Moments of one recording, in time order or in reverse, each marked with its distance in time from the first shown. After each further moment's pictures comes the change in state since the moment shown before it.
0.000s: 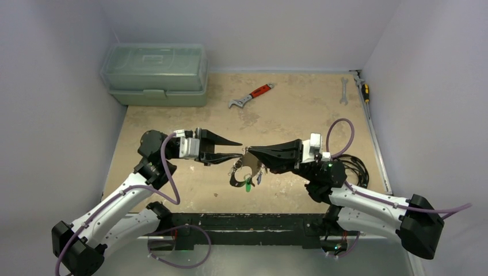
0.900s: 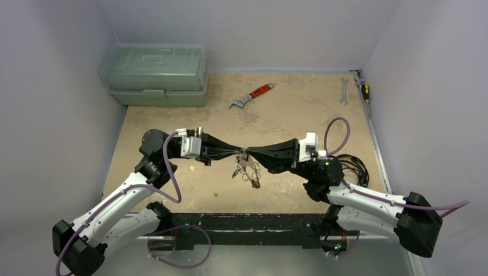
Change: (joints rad) left arm 0.000 0.010 0.000 -0.011 0.005 0.000; right arm 0.000 0.034 0.006 -0.002 -0.021 0.014
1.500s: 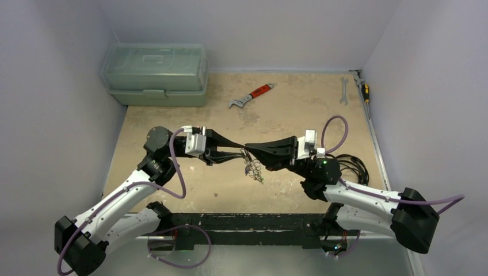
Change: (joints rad) left arm 0.000 0.029 0.000 -0.020 0.005 0.001; right arm 0.000 0.049 0.016 0.056 0.027 0.009
